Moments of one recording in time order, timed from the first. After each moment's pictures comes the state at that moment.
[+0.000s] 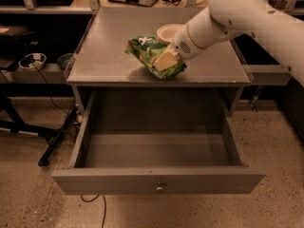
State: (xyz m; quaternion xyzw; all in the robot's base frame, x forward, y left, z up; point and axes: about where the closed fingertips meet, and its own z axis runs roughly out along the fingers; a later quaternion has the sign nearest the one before) arm 0.683 -0.039 0.886 -0.48 0.79 0.14 0.35
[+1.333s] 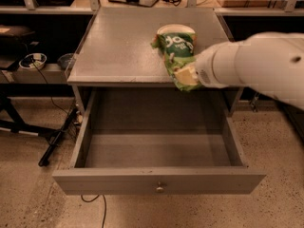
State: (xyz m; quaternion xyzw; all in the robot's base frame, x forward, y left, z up) arm 0.597 -0.105 0.915 -0.34 0.81 0.02 0.48
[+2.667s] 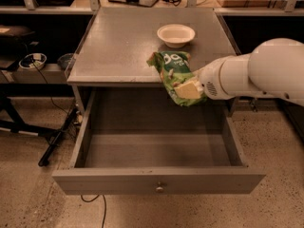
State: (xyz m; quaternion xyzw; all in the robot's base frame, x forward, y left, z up) arm 0.578 -0.107 0.880 -0.36 0.82 0.08 0.44
